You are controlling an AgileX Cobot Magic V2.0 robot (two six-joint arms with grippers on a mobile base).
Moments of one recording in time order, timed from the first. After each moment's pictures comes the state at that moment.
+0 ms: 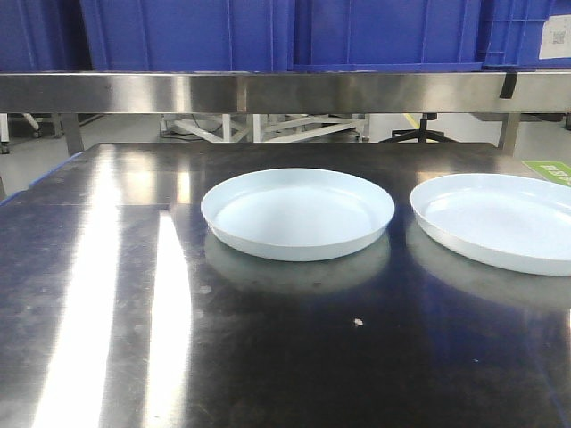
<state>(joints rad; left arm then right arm) -0.39 1.55 -1.46 -0.13 0.58 -0.04 -0.02 1.05 -0.60 -0.10 0.23 0.24</state>
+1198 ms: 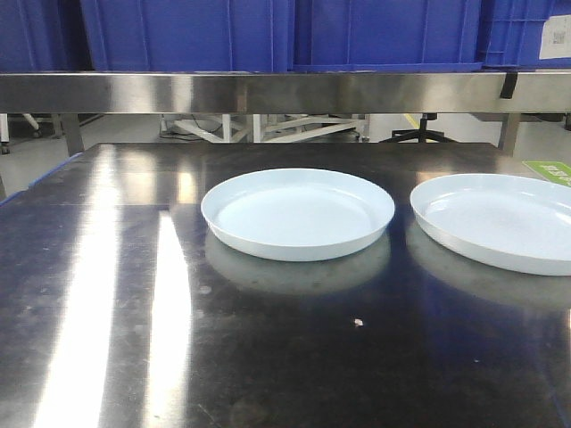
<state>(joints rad) -0.17 0.71 -0.35 -0.10 0.21 -0.04 -0.02 1.05 -0.60 -0.10 0.23 0.24</state>
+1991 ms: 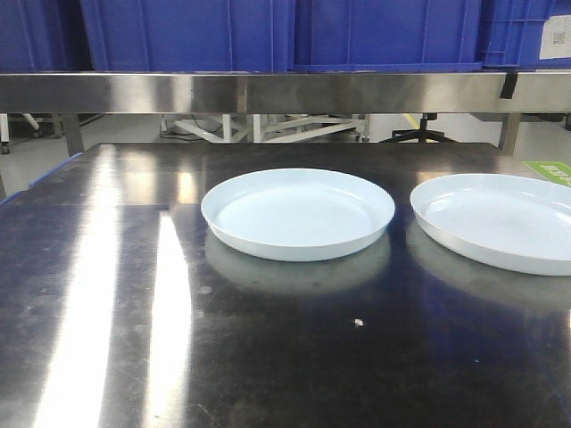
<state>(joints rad) -0.17 0.71 -0.35 -0.10 0.21 -0.04 -0.02 1.05 -0.60 -0.10 0.33 0.24</state>
